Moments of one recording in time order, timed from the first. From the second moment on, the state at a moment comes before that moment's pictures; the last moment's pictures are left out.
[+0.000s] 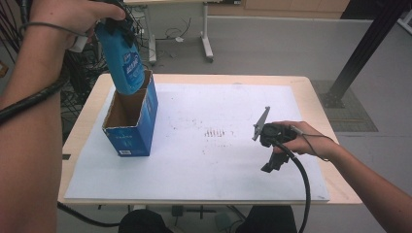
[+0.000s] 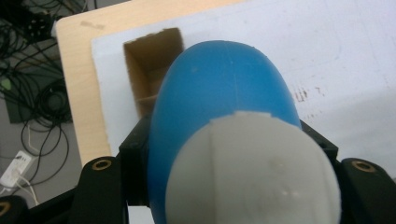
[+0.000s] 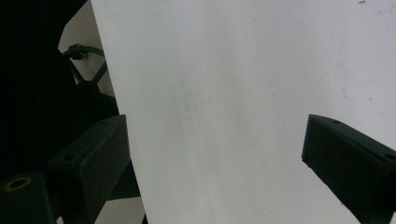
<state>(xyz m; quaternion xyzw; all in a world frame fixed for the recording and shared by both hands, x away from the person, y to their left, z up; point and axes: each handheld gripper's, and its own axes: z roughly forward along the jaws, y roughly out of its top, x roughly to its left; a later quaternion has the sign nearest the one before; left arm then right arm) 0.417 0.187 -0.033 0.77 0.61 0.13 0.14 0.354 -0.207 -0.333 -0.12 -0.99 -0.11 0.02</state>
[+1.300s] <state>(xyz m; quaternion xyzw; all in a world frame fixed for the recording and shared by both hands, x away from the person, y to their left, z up) 0.451 0.228 -0.115 0.73 0.67 0.08 0.09 0.358 -0.197 -0.342 -0.11 -0.99 -0.10 0.02</state>
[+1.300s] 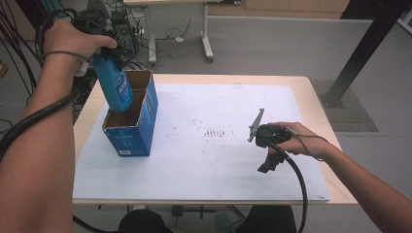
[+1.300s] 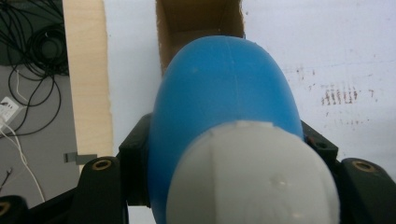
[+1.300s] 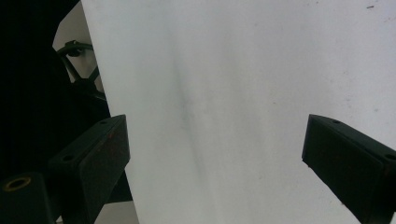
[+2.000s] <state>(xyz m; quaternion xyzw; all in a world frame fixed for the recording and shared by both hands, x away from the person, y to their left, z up) 0.456 0.227 -0.160 0.73 0.68 0.06 0.07 0.354 -0.198 -0.346 -0.11 -0.99 -0.10 0.03</state>
